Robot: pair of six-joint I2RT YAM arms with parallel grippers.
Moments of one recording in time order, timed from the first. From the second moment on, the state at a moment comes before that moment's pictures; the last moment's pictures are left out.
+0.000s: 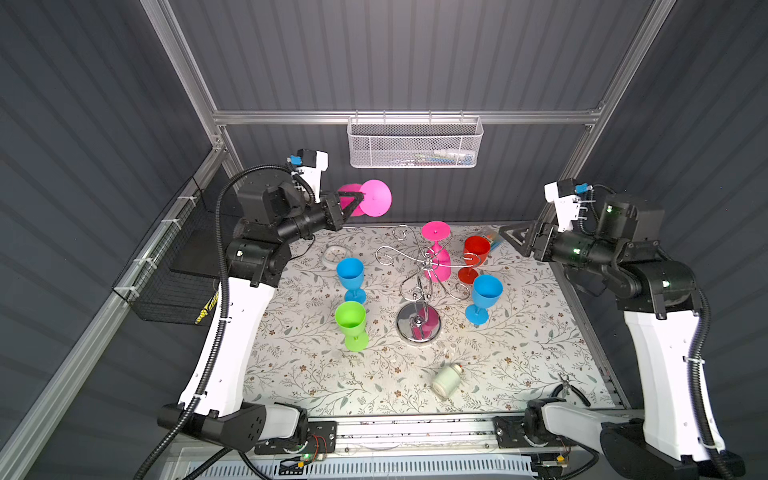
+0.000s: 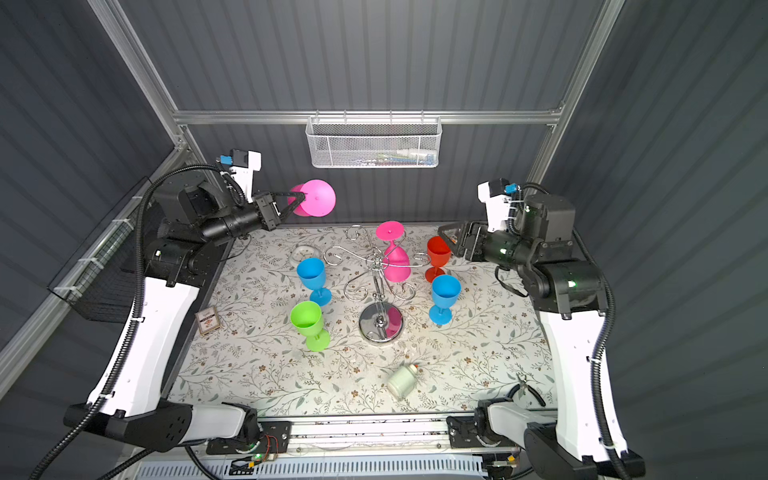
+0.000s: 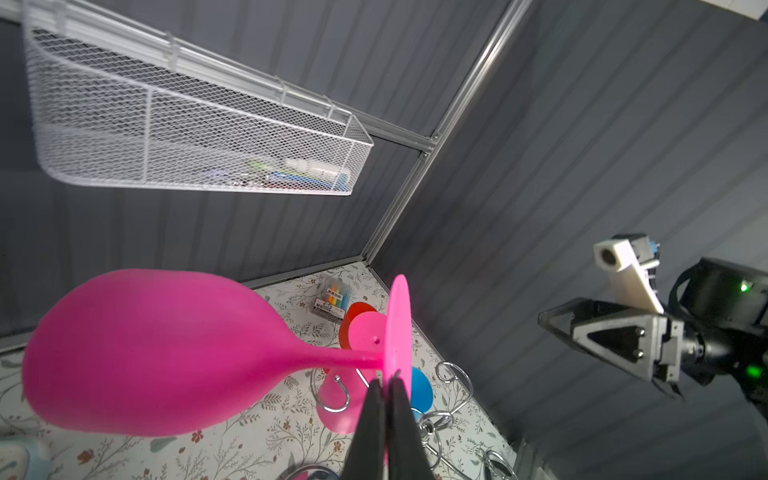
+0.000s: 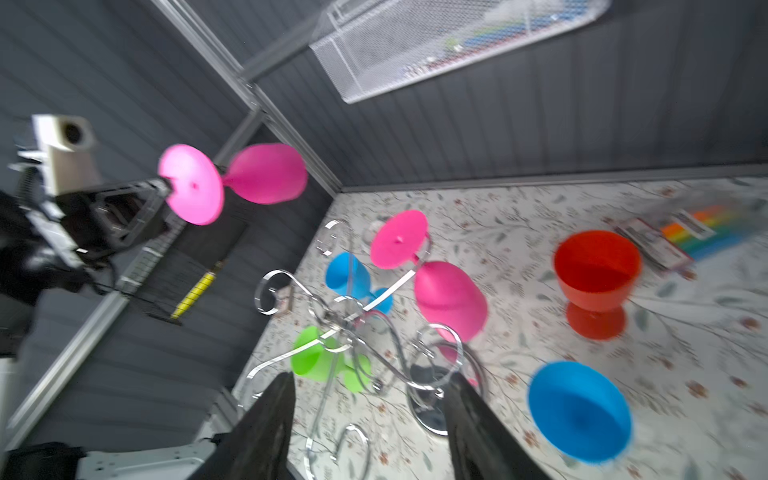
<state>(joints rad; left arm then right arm) -0.31 1.37 1.81 -0.55 0.62 -0.37 0.10 1.20 1.79 -0.95 -0.66 0.38</state>
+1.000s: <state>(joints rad) -0.91 1.35 1.71 -0.36 0.42 0.36 0.13 1.16 1.42 -0.29 -1.09 0.95</state>
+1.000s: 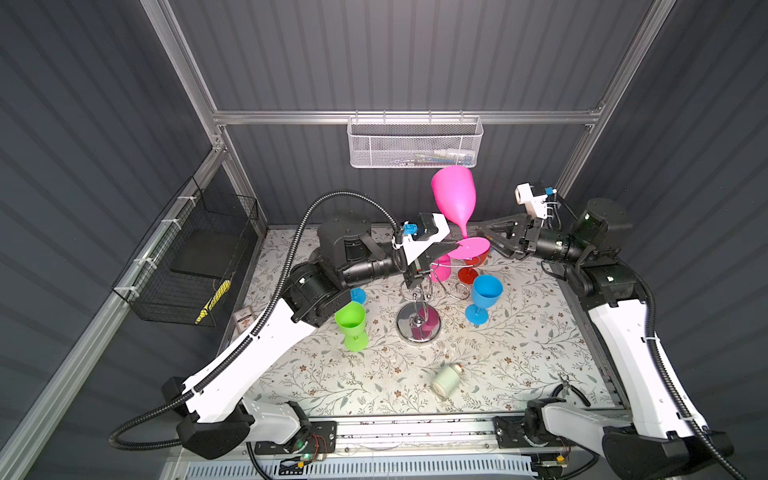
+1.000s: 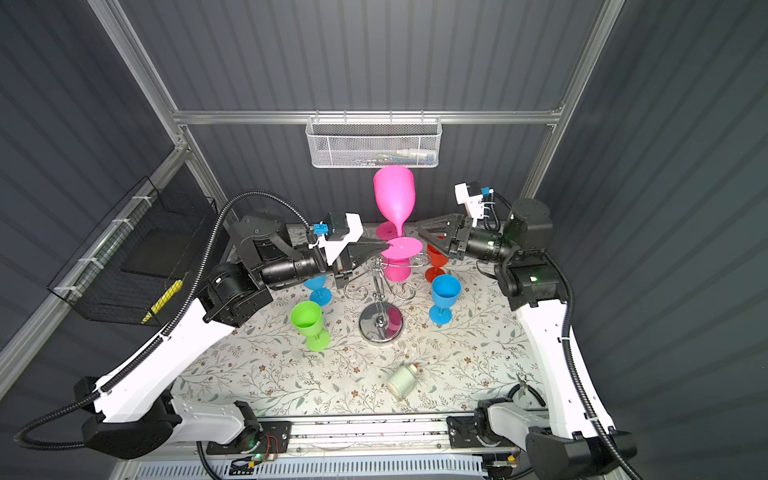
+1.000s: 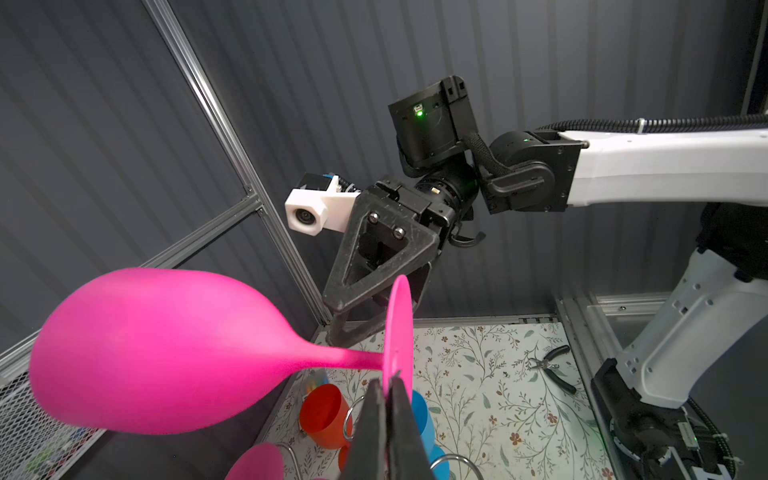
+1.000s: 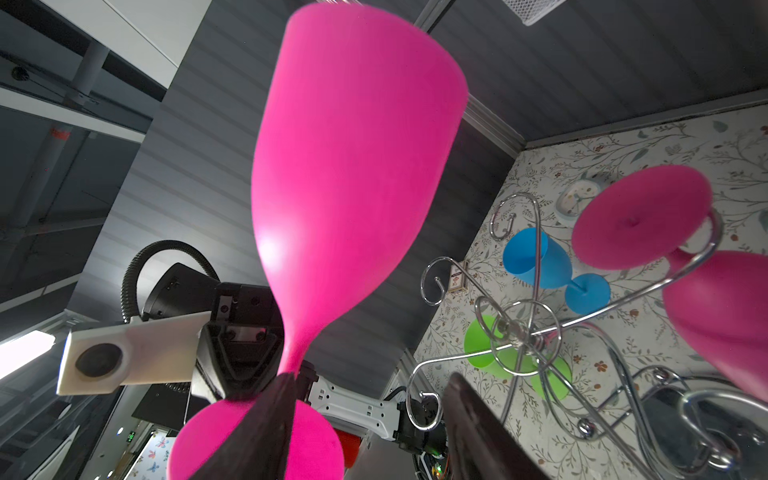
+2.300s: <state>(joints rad) -1.01 1.42 1.71 -0.42 0.33 0.57 0.17 1.10 1.32 -0.30 -1.07 0.95</state>
